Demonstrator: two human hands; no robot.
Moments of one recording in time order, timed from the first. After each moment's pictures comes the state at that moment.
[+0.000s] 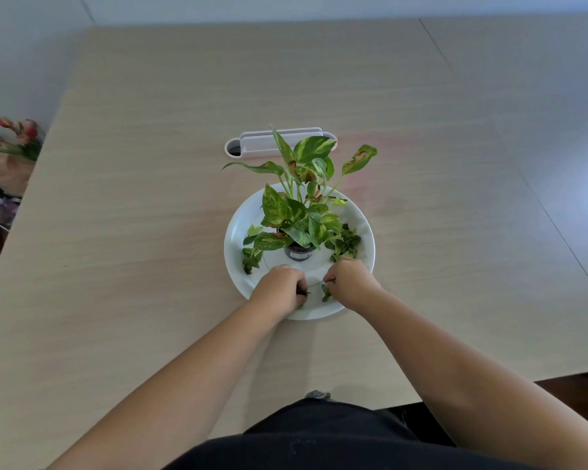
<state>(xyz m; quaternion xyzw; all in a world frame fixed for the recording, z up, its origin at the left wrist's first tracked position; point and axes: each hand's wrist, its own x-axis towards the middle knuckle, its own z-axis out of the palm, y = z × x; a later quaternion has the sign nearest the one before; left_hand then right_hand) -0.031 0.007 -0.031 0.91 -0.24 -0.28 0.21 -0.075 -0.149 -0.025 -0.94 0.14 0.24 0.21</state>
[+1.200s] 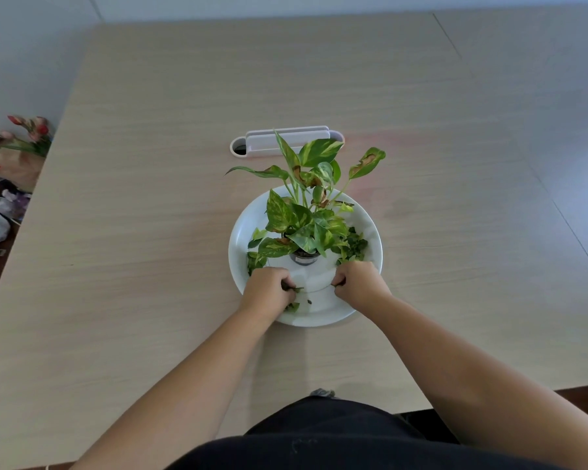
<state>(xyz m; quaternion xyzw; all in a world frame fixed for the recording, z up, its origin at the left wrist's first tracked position) -0.025 0.025 -0.046 0.92 -0.13 -0.23 0.30 -0.074 -0.161 -0.043 -0.92 0.20 0.19 0.29</state>
